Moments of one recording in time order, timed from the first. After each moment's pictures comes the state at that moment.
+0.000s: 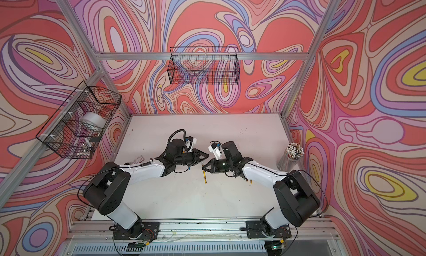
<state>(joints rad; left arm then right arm) -0.58 1.65 0.82 0.35 0.56 -1.00 0.56 1.49 0.80 -0.03 -0.70 0.56</state>
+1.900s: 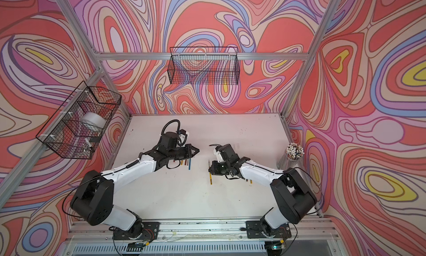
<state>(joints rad) -0.50 1.49 0.94 -0.07 0.39 -0.69 0.60 1.55 0.84 -0.18 -0.39 0.60</state>
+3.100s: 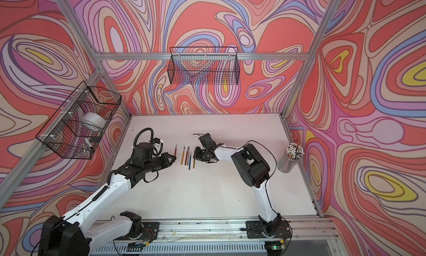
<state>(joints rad) -0.32 1.09 0.71 -0.31 0.32 -0.65 0.63 2.15 1.39 -0.11 -0.34 0.79</state>
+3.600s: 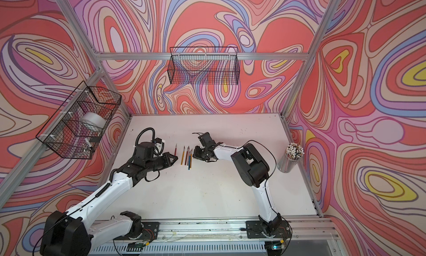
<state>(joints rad) -0.32 1.12 0.71 -0.27 0.36 -0.67 0.63 2.15 1.41 -0.14 -0.33 0.77</state>
